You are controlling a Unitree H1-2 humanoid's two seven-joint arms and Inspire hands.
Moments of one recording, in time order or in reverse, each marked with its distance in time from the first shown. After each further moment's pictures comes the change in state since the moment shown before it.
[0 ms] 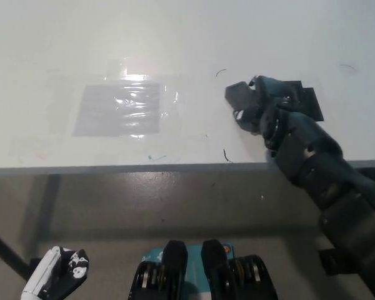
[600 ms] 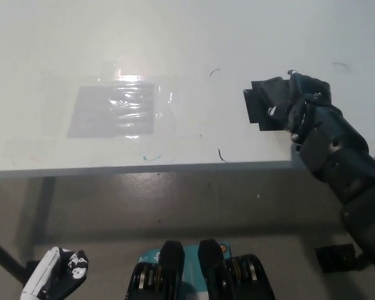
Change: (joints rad) left_arm 0.003 0.000 0.002 -0.001 0.000 0.001 0.000; right_arm -0.004 -0.048 -0.071 -0.008 0.014 0.047 0.026
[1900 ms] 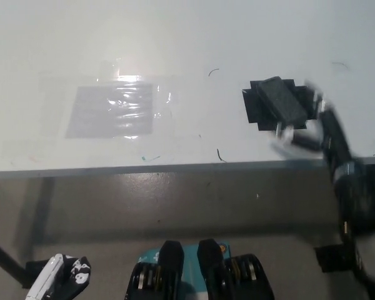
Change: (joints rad) left_arm -0.006 -0.006 -0.017 0.061 0.000 0.001 0.000; right_arm 0.777 -0.059 -0.367 -1.182 0.338 -0.063 0.061
